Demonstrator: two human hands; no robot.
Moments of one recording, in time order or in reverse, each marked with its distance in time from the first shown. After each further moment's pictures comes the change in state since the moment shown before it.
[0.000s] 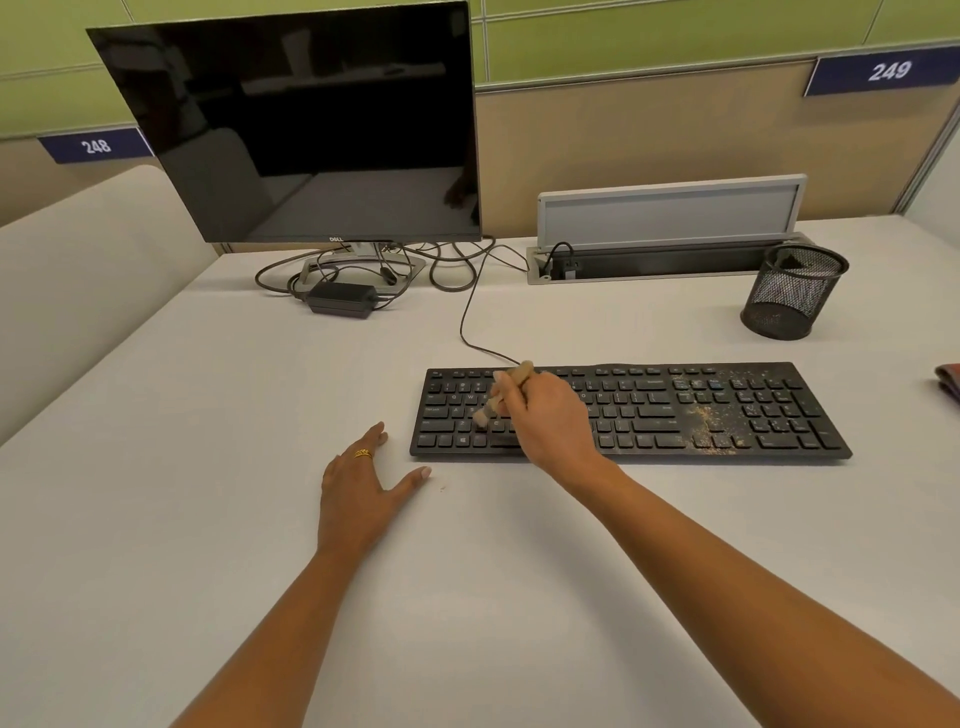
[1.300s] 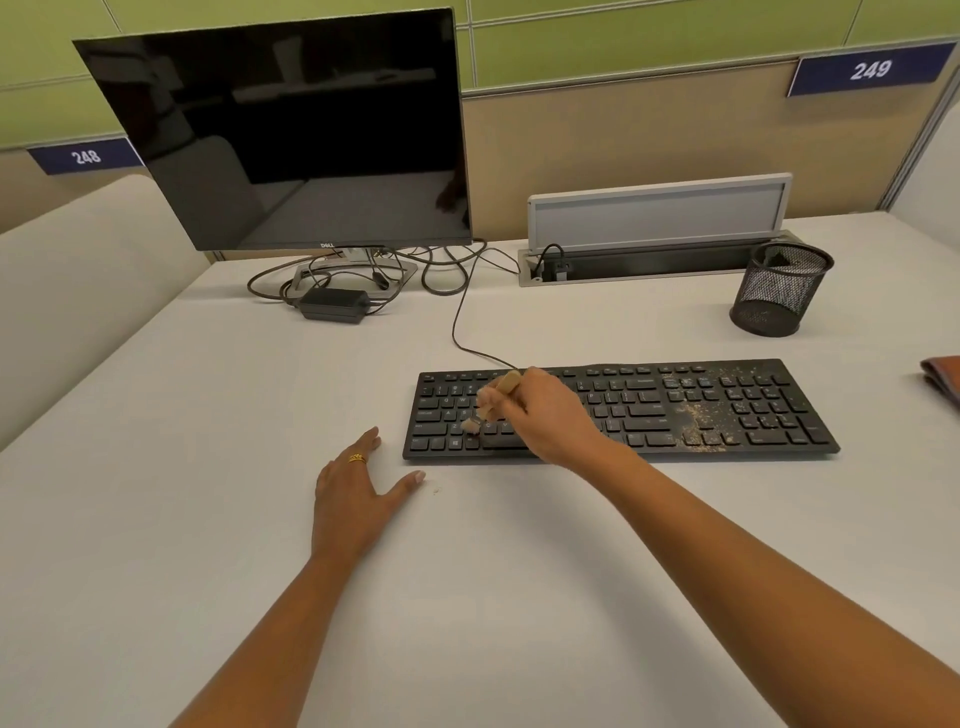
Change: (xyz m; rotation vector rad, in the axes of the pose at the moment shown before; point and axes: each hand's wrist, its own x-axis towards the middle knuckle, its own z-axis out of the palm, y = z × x) left_hand -0.001 0.003 -0.002 0.008 0.003 -0.001; right_hand 0.006 0.011 -0.016 -0.050 -0.174 -0.110
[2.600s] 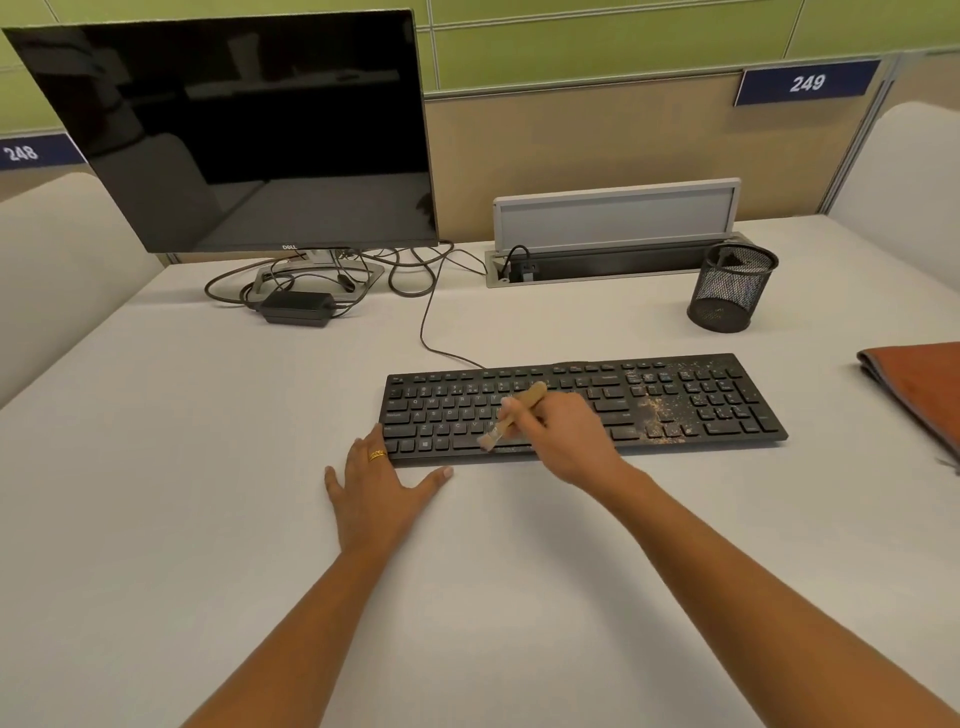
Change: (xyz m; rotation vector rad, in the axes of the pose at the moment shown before) left_hand -0.004 0.037 0.043 0.182 -0.012 -0.009; right_hand -0.036 0.019 -0.018 -0.003 0.068 0.184
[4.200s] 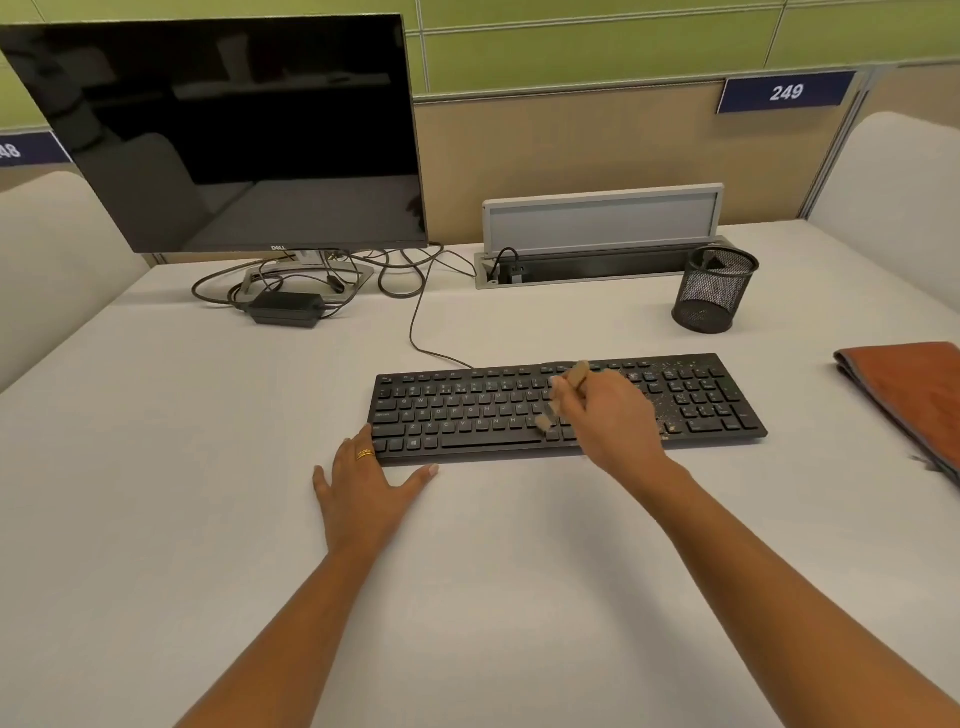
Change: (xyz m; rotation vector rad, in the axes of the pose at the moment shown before) left_hand -0.001 -0.005 0.001 -0.013 0.015 0.005; right_hand -0.015 0.014 -0.034 -0.221 0.209 0.100
